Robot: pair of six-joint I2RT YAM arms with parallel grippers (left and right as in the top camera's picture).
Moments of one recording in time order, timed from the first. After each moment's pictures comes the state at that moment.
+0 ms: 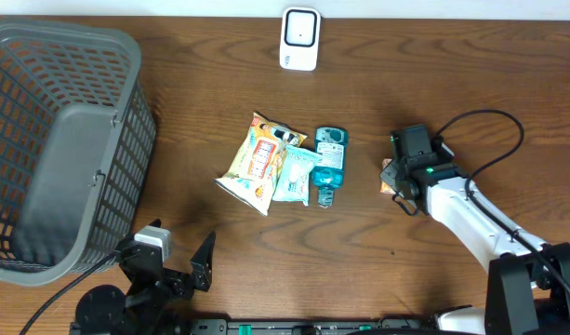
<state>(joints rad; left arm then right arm) 0.07 0.01 0.50 -0.84 0.39 -0.04 0.23 1.55 0.80 -0.46 0.21 0.98</state>
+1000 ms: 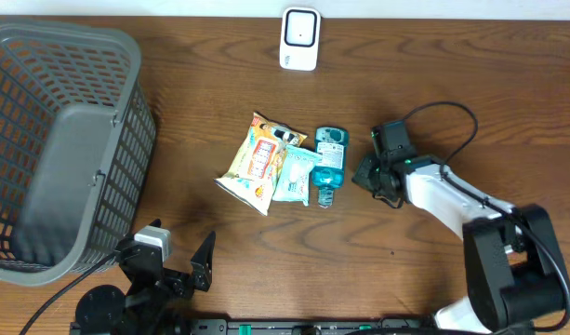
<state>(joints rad) 0.07 0.01 0.50 -0.85 0.39 -0.04 0.30 1.72 0.87 -0.36 -0.07 0.80</state>
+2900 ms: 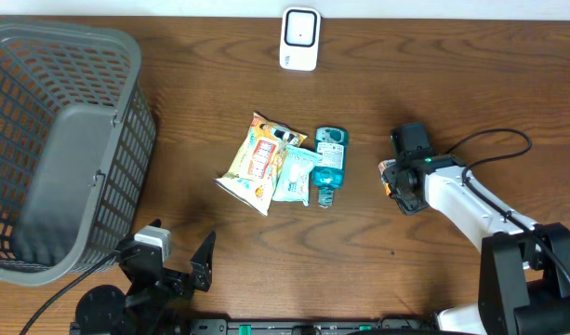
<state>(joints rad) 0.07 0.01 0.50 -0.84 0.39 -0.04 0.21 1.64 0.86 -0.57 0.17 1.34</state>
